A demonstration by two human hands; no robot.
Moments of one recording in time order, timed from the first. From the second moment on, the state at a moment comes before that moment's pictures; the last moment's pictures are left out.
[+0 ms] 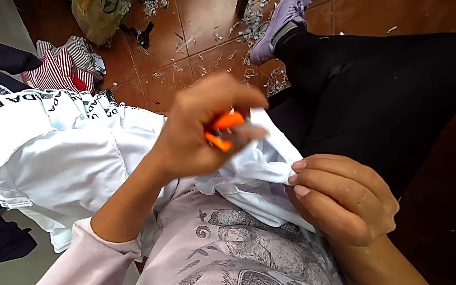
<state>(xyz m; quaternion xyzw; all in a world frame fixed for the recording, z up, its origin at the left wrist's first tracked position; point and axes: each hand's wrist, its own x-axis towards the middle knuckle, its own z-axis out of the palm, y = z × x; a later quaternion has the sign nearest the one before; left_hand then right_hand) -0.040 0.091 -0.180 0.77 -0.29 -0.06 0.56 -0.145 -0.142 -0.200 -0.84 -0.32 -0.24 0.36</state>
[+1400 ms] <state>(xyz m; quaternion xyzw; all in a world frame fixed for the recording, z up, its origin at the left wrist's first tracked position) -0.095 0.083 -0.175 0.86 -0.40 0.03 0.33 -0.151 -0.144 -0.192 -0.85 -0.31 -0.23 0.37</state>
